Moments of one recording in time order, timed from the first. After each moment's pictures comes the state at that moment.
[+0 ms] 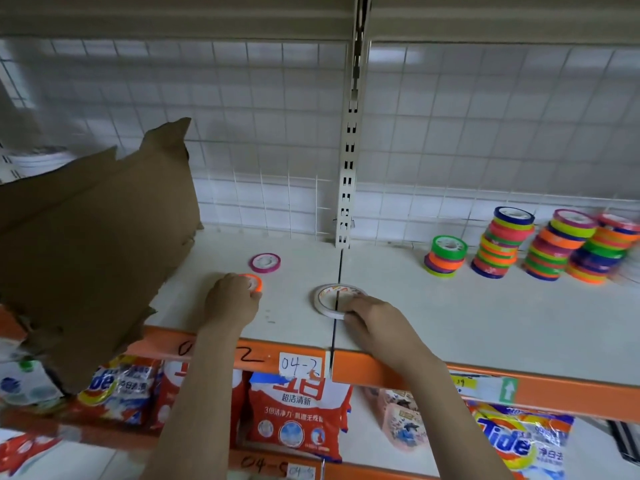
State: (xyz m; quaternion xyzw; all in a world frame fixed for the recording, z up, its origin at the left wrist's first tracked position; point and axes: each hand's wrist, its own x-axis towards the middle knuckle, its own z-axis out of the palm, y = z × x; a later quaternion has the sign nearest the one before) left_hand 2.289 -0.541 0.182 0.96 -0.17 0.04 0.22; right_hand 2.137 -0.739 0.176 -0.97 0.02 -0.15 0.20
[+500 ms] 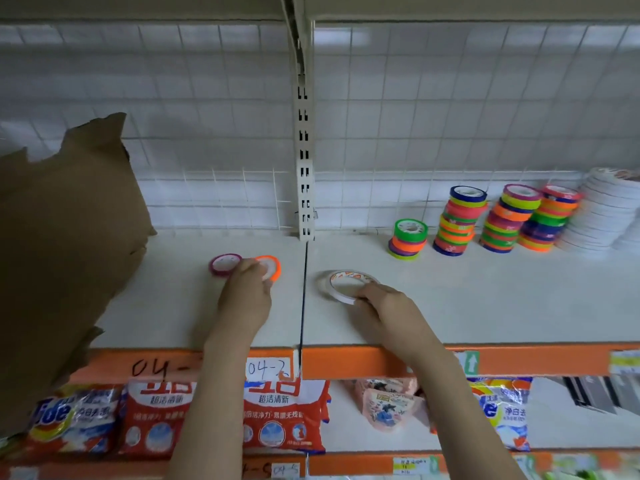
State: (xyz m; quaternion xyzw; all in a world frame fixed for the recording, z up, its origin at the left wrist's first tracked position) left_hand 2.265 -0.601 0.181 0.90 -0.29 0.09 0.29; right_hand 2.099 -0.771 0.183 -0.95 0.12 -0.18 0.22
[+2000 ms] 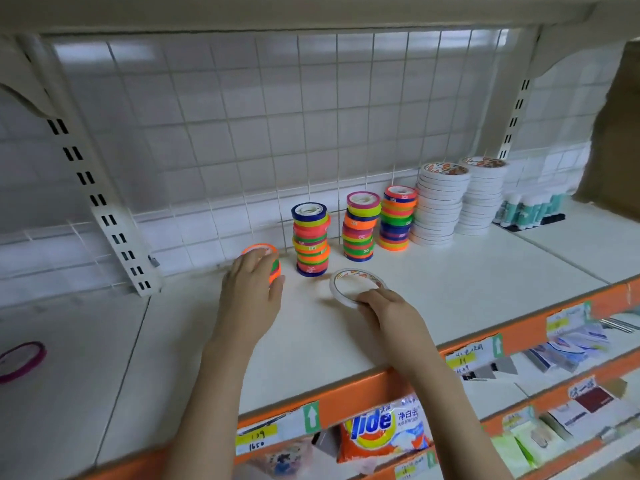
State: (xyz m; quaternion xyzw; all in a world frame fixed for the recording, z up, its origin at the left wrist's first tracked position) left_hand 2.181 -0.837 0.202 0.79 -0.52 0.19 0.27; right_hand 1.978 -0.943 0.181 -0.90 0.30 -0.28 0.16
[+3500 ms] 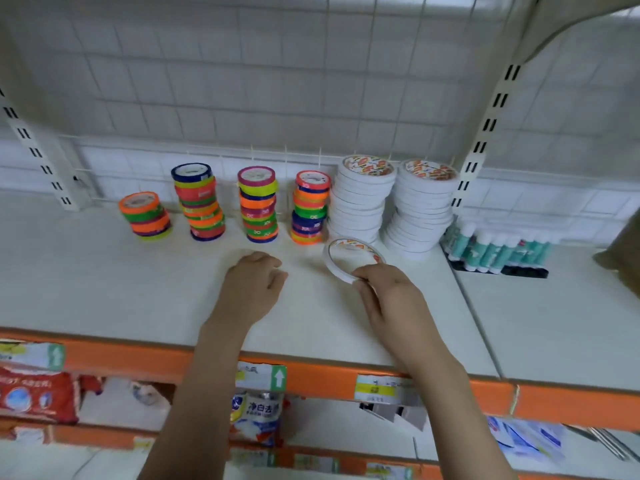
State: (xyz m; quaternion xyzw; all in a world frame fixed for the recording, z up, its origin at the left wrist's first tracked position) left_hand 1.991 -1.034 0.166 0.91 -0.33 0.07 0.25; right_hand 1.828 -1.196 0.192 -0.93 0.07 -0.31 0.18
